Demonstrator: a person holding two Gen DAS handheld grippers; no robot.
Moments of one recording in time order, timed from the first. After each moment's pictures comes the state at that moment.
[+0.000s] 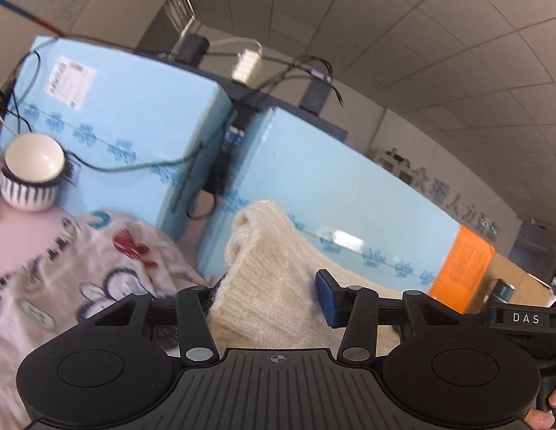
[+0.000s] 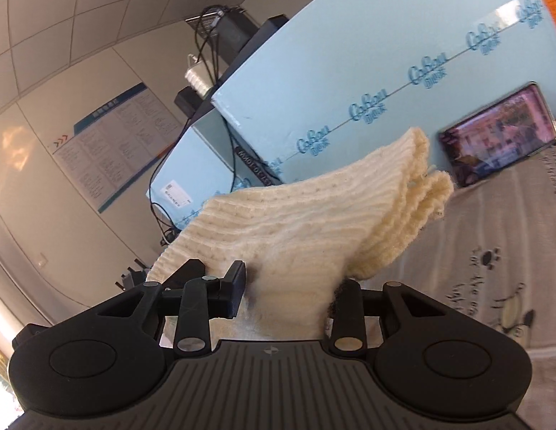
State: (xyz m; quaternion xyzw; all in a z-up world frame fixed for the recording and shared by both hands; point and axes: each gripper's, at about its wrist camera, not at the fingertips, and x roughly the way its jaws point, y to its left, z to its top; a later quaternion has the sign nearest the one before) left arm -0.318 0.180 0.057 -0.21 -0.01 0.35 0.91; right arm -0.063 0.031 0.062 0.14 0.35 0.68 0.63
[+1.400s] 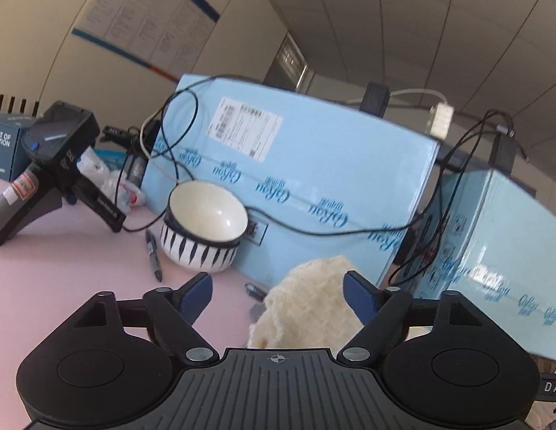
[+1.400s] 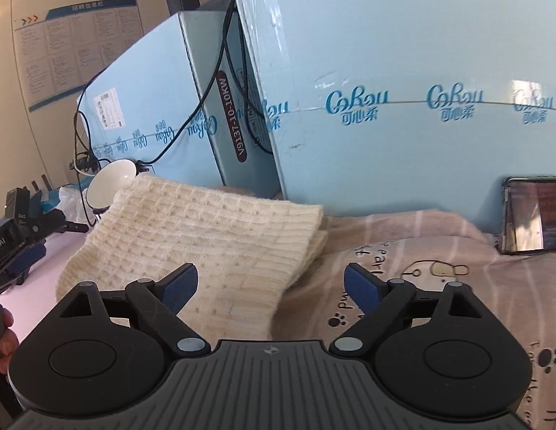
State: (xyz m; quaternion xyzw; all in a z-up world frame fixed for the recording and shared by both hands) left arm -0.391 0.250 0.020 -0.17 -0.06 0.54 0.82; right arm -0.130 0.151 0.031 -0.06 0.25 0.63 0.73
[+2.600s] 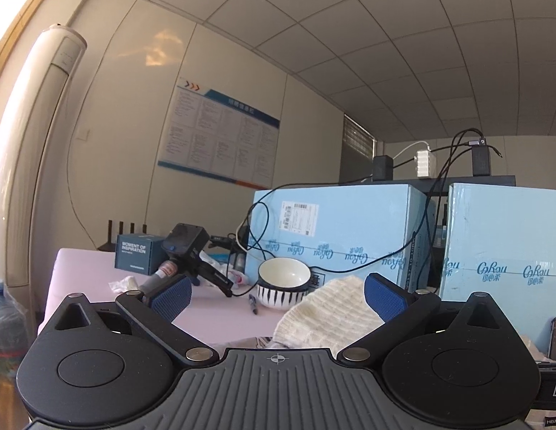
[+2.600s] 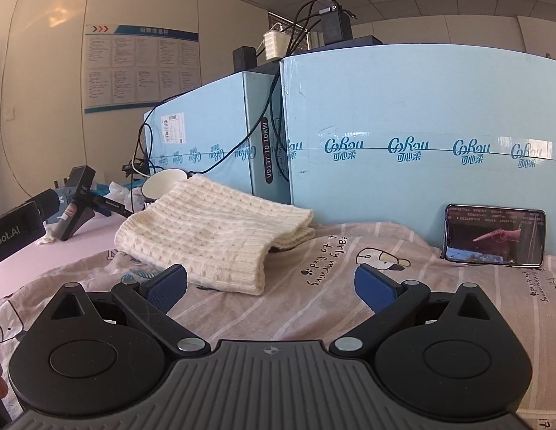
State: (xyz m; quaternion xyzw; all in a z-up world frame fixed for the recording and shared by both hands) left arm -0.320 0.049 0.025 -0.01 -0.05 0.72 0.70; right arm -0.137 0.021 0.012 -0.05 0.12 0.68 0.72
